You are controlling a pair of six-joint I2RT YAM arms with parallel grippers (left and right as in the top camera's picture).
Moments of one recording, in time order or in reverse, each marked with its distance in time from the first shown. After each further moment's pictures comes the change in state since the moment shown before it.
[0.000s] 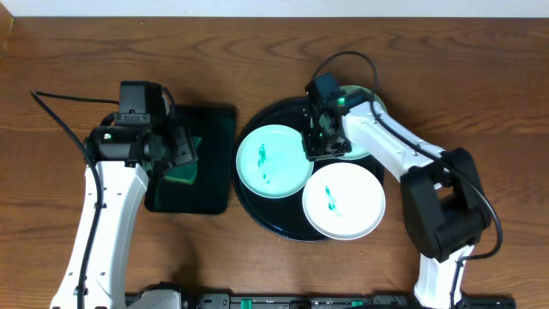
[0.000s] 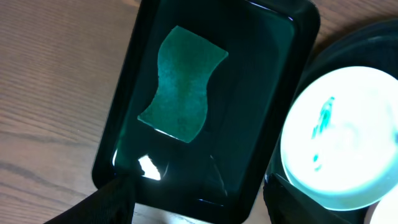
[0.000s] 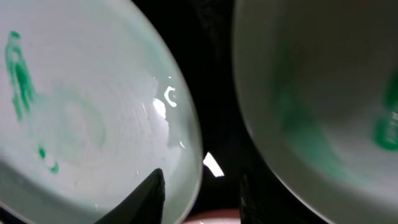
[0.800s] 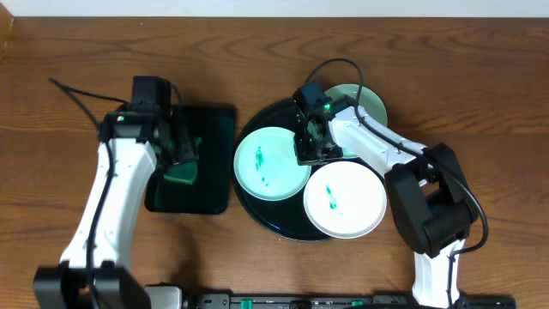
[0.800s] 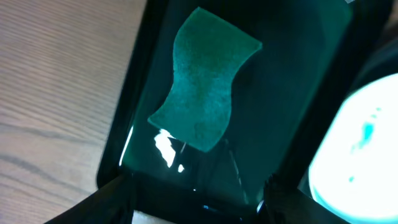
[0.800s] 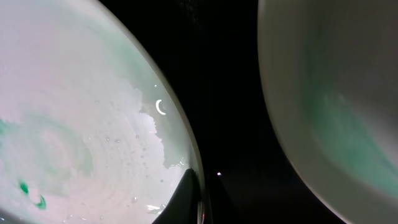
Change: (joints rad) left arm 0.000 0.145 0.000 0.018 -0.060 -0.015; right arm 0.047 0.052 0.005 0.026 0.046 0.092
